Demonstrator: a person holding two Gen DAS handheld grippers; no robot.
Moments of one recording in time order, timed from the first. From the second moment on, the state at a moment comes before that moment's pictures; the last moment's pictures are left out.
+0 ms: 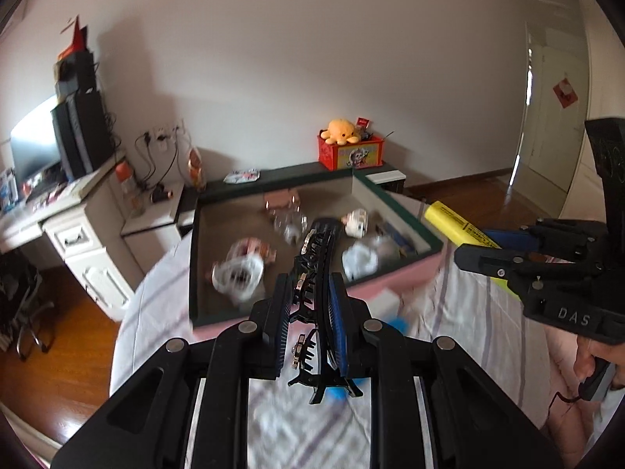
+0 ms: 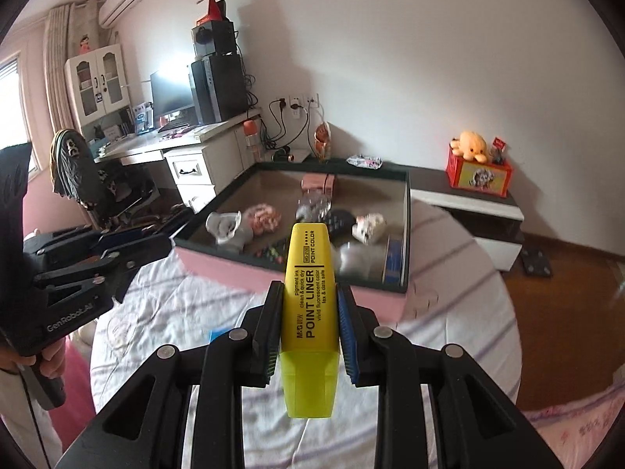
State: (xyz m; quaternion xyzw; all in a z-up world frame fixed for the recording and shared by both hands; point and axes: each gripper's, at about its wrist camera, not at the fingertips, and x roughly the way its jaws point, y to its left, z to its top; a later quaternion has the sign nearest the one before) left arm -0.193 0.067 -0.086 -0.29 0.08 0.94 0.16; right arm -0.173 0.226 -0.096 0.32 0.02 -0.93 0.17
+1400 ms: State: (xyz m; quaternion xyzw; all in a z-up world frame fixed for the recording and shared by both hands) left arm -0.342 0.086 -0.148 -0.37 0.10 0.91 0.11; right arm -0.332 0.190 -0.151 0.40 0.07 -0.90 0.15
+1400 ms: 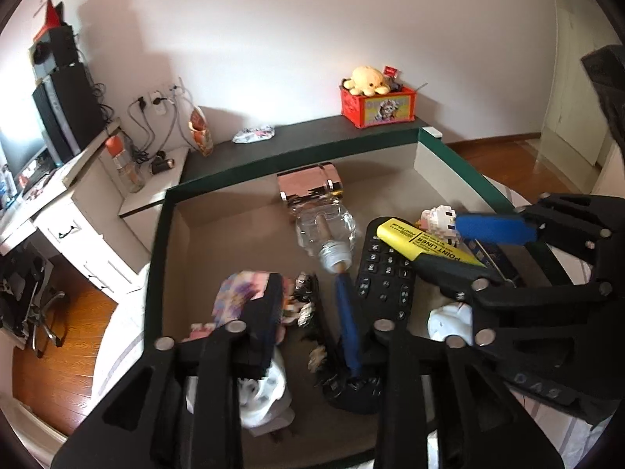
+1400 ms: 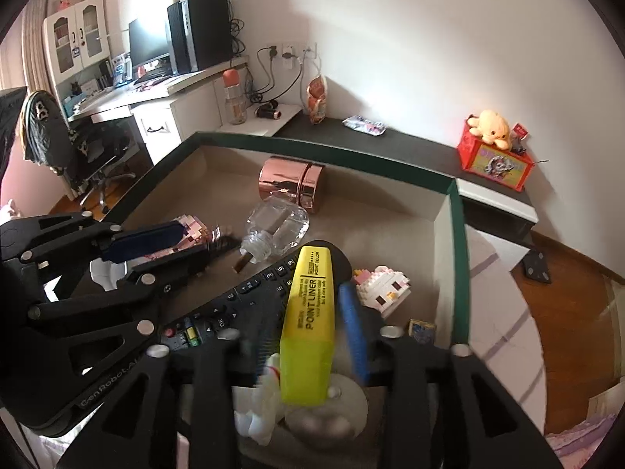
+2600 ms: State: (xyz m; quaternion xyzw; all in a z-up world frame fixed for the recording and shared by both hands) left arm -0.095 -0.006 -0.136 -0.33 0.03 0.94 0.09; right arm -0.079 0.173 -0.139 0.36 0.05 -0.93 0.09
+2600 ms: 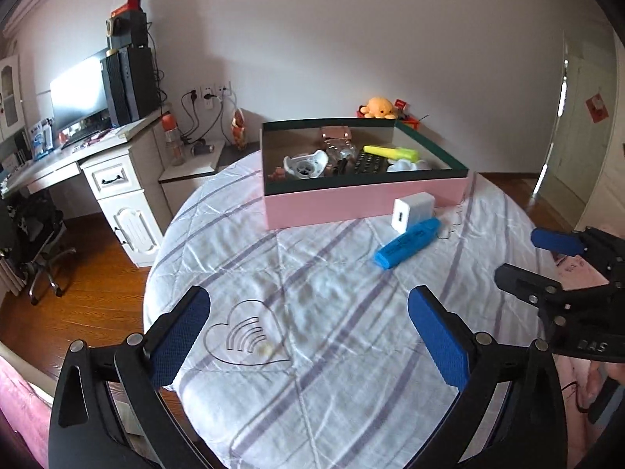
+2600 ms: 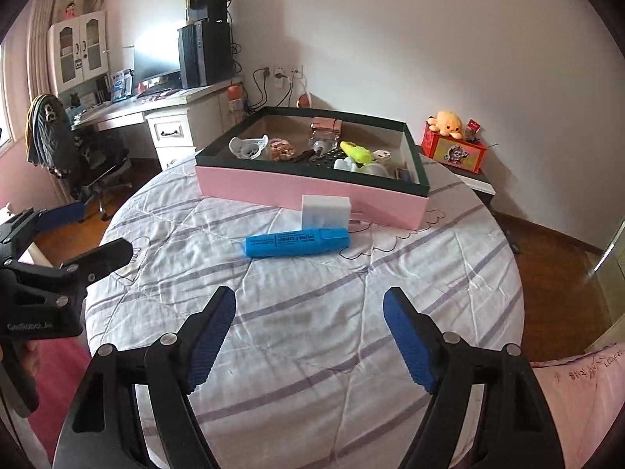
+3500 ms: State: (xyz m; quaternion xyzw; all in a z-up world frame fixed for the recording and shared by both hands) left arm -0.181 -0.021 -0.139 -0.34 0.04 0.94 0.07; right arm -0.186 0.174 -0.174 0.41 0.00 -0.91 0.08
